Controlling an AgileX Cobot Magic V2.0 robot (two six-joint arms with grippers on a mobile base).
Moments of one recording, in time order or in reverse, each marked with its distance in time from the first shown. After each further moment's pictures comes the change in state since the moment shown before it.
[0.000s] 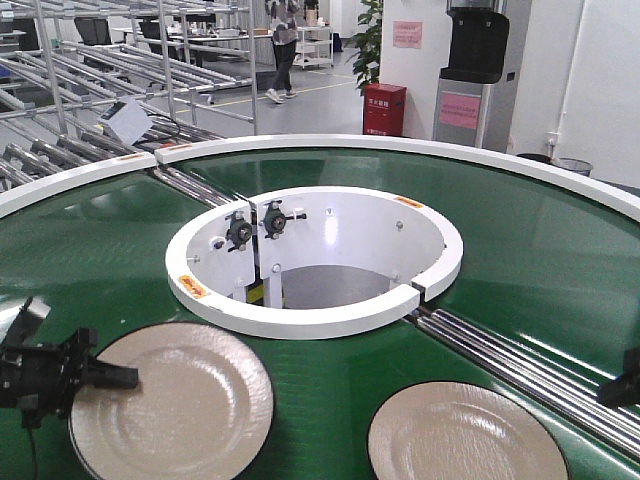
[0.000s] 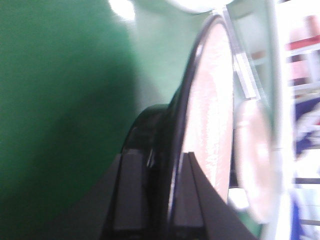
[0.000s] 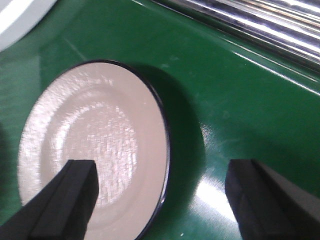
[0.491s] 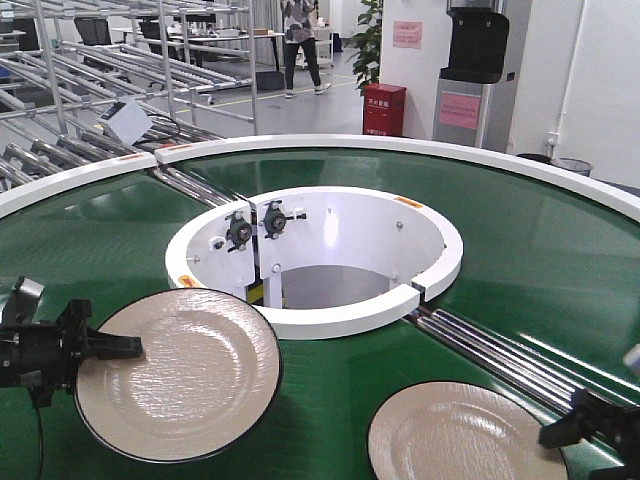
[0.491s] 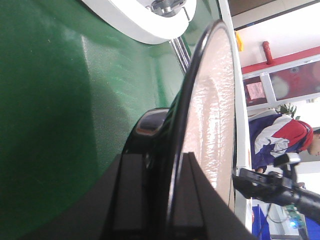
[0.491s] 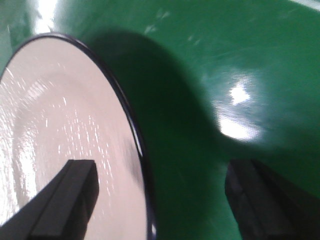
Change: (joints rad) left arm 0.000 -0.007 -0.021 -0.112 0.030 0.000; right arm 0.038 0.346 -0.005 0.284 -0.026 -0.206
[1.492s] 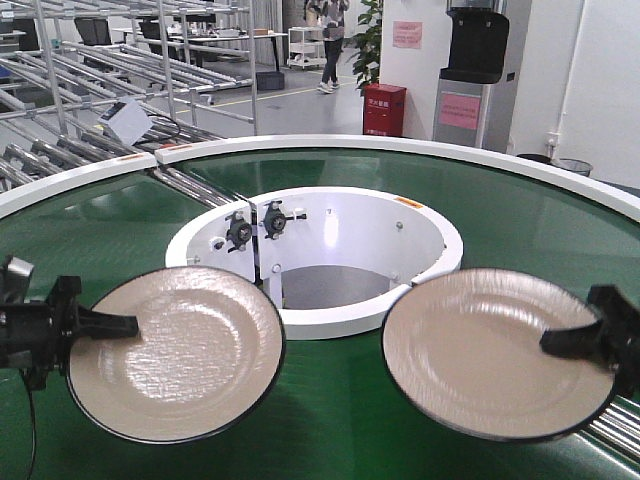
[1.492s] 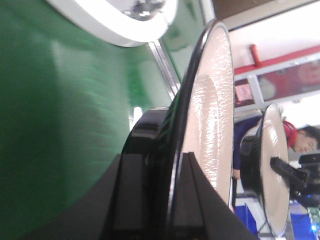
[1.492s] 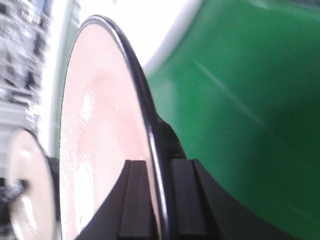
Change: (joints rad) left arm 0.000 -0.093 0.000 0.006 0.044 -0.077; right arm -0.002 -0.277 0.000 0.350 0.132 -0.047
